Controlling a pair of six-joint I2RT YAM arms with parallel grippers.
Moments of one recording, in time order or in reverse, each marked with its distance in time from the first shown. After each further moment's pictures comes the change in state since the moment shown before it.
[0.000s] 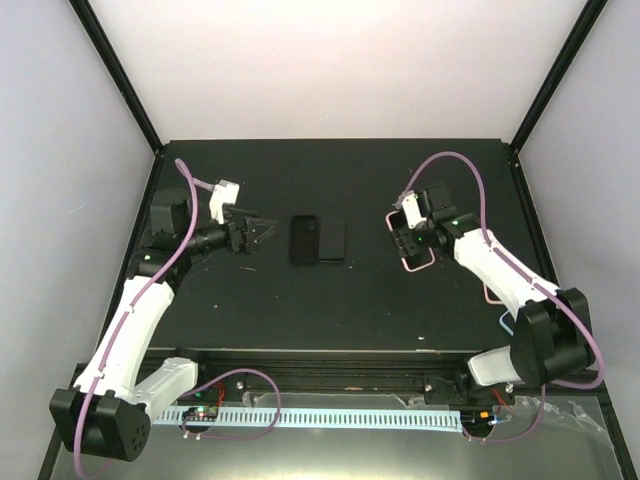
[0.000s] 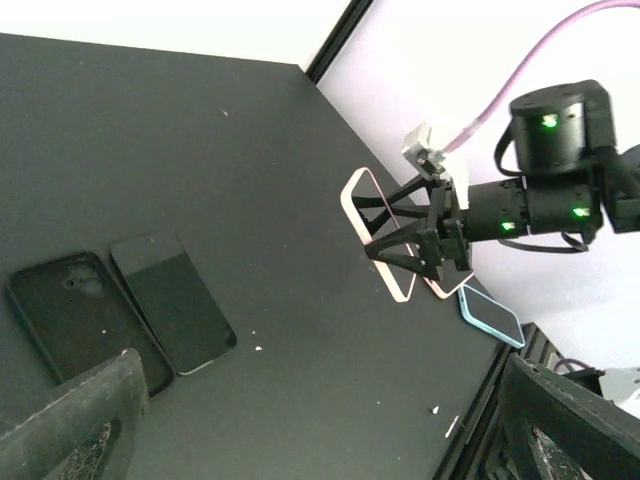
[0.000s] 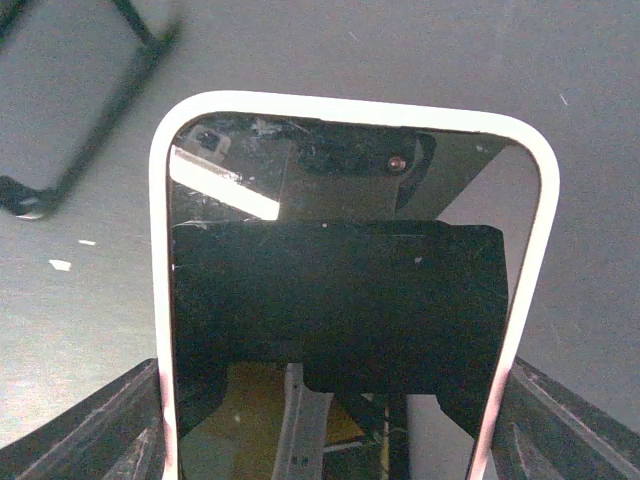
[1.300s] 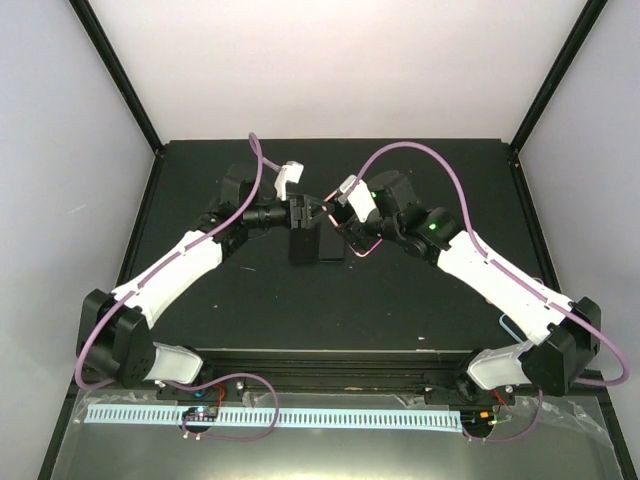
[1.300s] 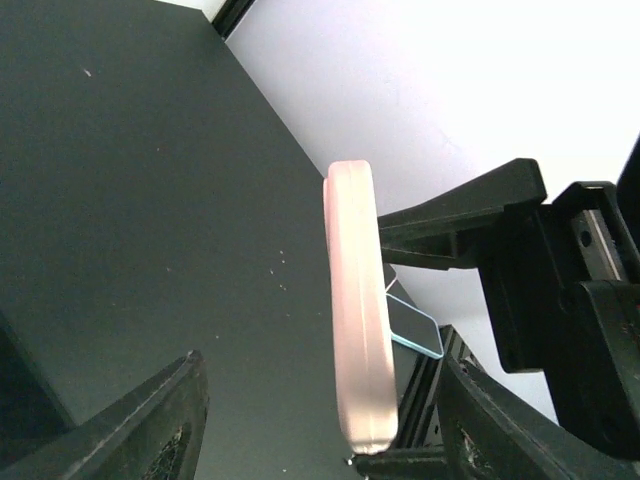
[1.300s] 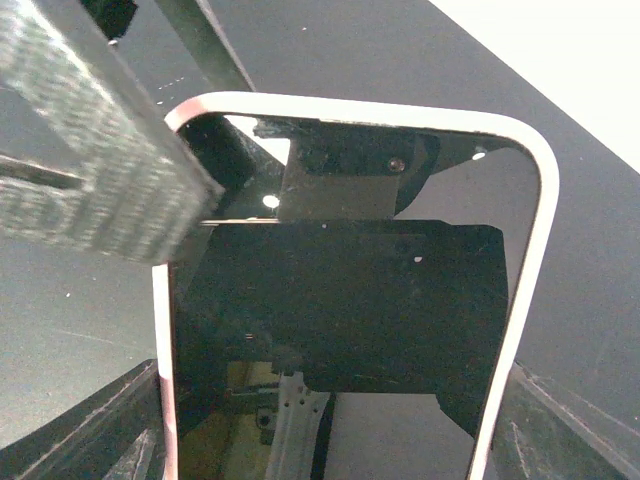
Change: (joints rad) left arm -0.344 0.396 0.139 0.342 -0.107 -0.288; right arm 0.407 -0.055 0.290 -0.030 0.000 -0.037
